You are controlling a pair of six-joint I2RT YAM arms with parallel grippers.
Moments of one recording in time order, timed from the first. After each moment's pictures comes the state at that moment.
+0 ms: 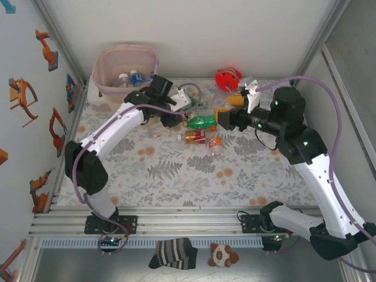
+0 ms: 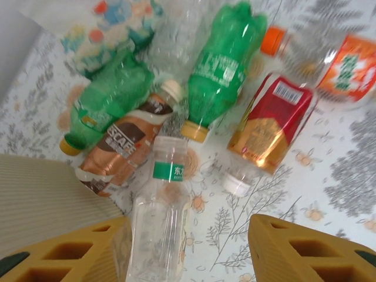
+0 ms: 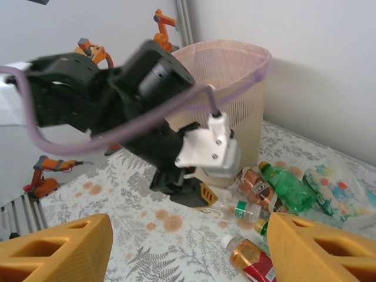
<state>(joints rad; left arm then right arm) -0.63 1.77 1.67 -0.87 0.02 0.53 0.48 1.05 1.40 -0.60 -0.48 0.06</state>
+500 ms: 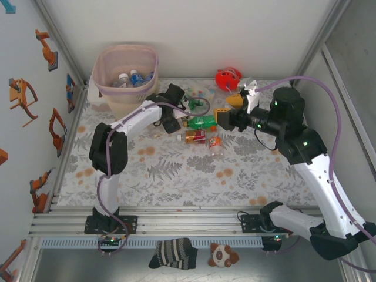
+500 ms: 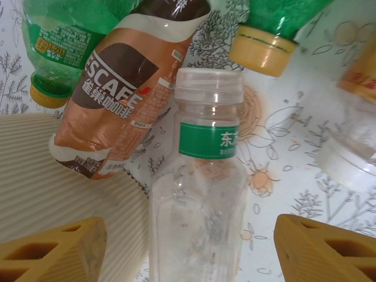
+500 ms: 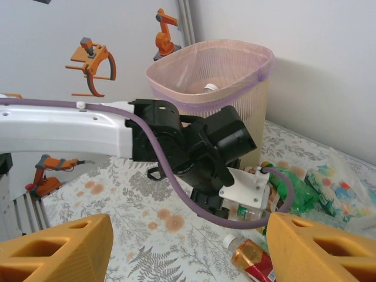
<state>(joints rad) -0.63 2.06 1.74 -0.87 -0.27 0.62 0.49 1.05 1.40 -0.60 -0.48 0.06</state>
